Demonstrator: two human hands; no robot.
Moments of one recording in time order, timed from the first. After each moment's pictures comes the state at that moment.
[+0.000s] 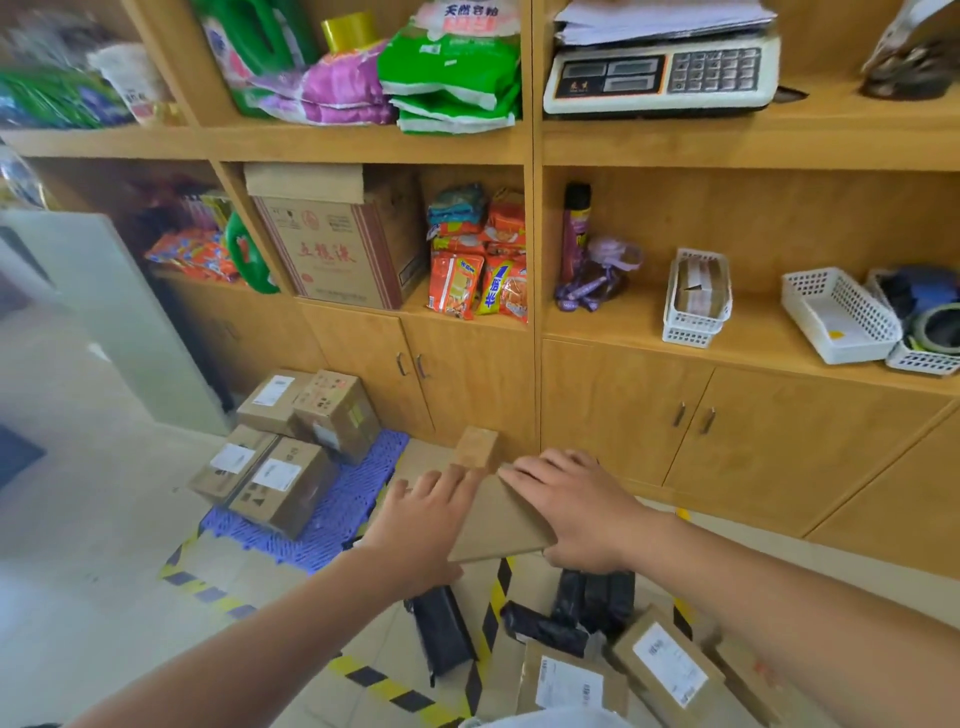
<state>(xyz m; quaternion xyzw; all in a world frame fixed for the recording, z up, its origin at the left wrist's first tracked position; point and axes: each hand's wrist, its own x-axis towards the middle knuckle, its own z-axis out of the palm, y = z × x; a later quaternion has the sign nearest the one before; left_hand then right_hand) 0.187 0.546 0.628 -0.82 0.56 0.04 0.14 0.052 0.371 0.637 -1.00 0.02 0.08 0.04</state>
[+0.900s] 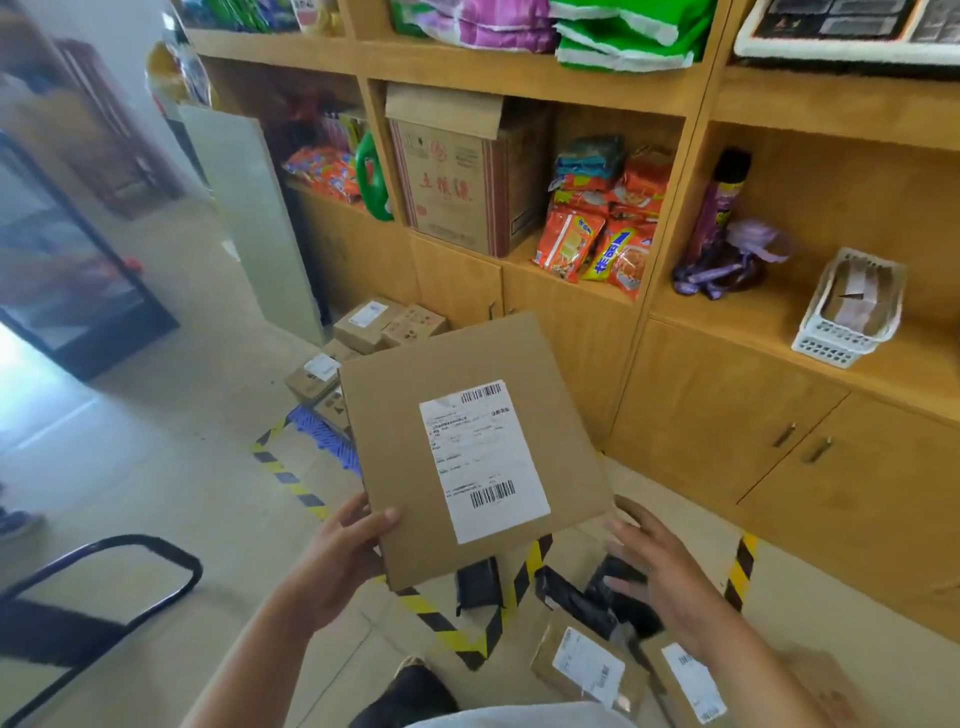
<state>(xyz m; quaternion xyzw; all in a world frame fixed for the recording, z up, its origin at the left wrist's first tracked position) 0.185 0.707 0.573 -0.63 -0.01 0.37 -0.68 0.013 0.403 0.553 -0.56 0.34 0.03 0.76</state>
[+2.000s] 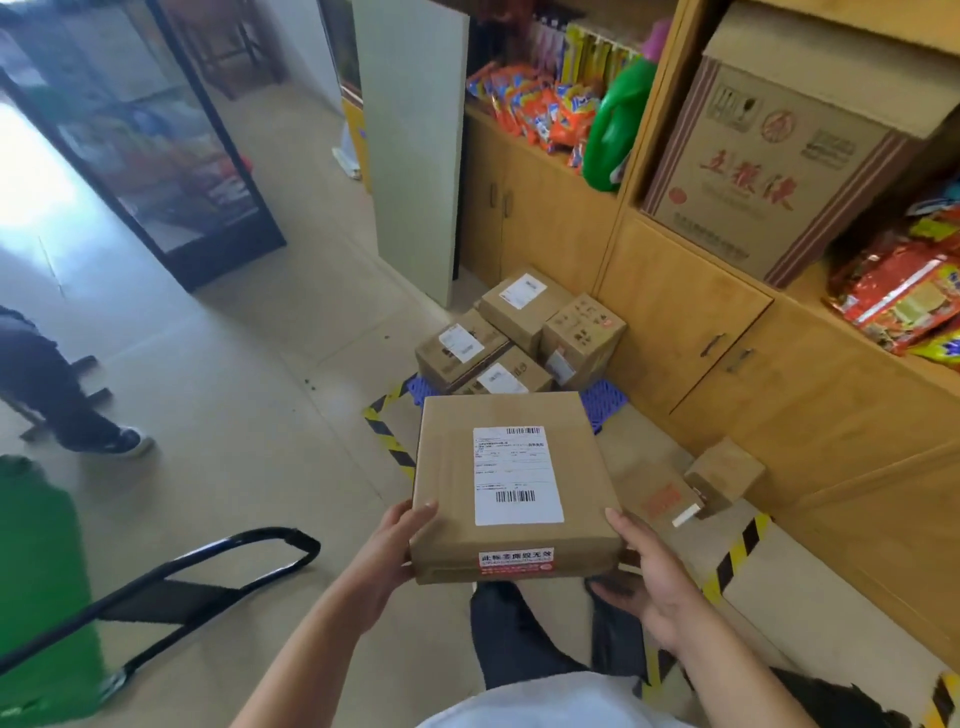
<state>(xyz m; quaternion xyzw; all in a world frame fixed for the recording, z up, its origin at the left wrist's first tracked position) 0.540 0.998 0.495 -0.64 -0.19 0.37 -0.65 0.451 0.712 0.505 -0.48 0.44 0.12 0.75</state>
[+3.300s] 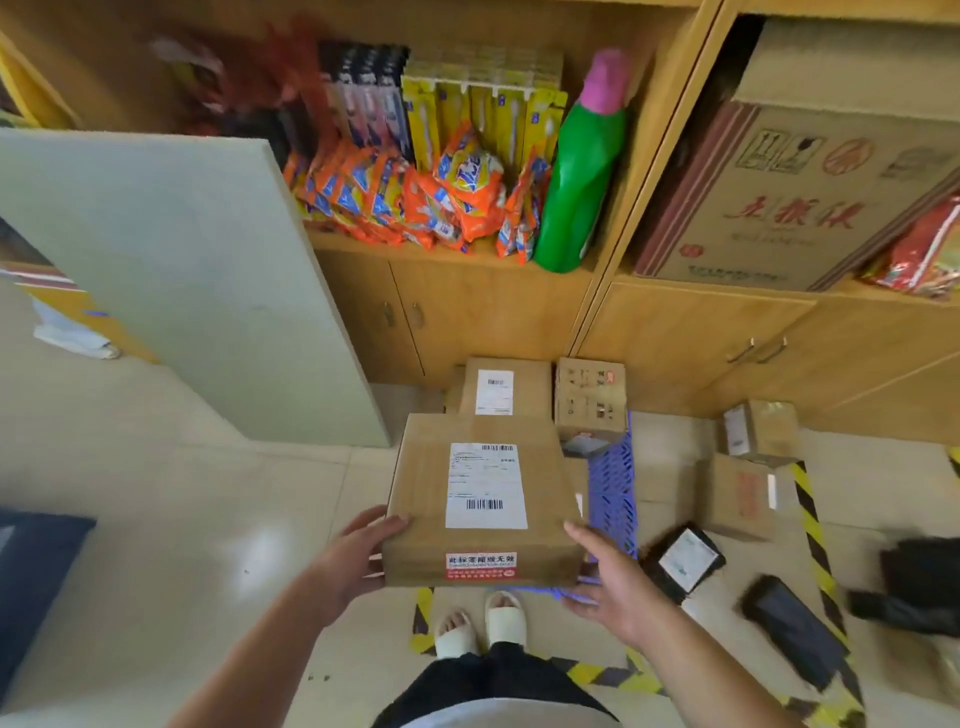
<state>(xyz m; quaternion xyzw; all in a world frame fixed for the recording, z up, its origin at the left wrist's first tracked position) 1.329 0.992 0.459 -0.69 -0.05 0.60 -0.41 1.059 0.831 0.471 -0.26 0.62 -0.01 0.74</state>
